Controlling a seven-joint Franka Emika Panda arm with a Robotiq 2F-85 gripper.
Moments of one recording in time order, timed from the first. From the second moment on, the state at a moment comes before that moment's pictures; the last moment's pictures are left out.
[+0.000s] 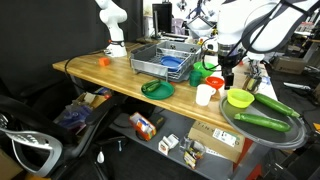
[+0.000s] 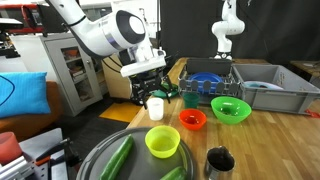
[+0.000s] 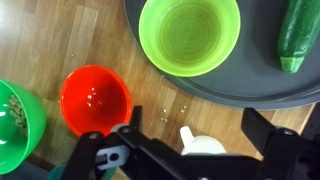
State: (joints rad) arm 0.09 0.30 0.01 -2.31 -0.62 2.55 -0.31
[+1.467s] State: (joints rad) arm -0.05 0.48 0.07 -2.29 -0.46 2.88 -0.55
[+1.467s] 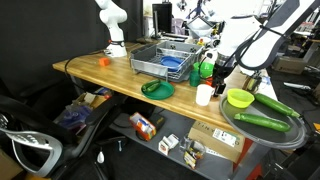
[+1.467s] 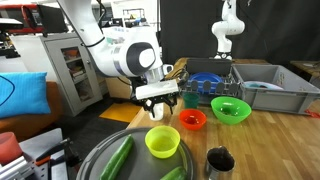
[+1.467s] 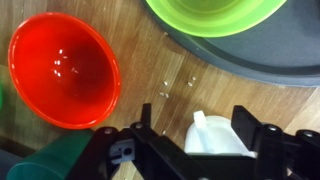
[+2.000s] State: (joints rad) arm -0.11 0.48 0.13 -2.29 -0.38 2.88 -0.65
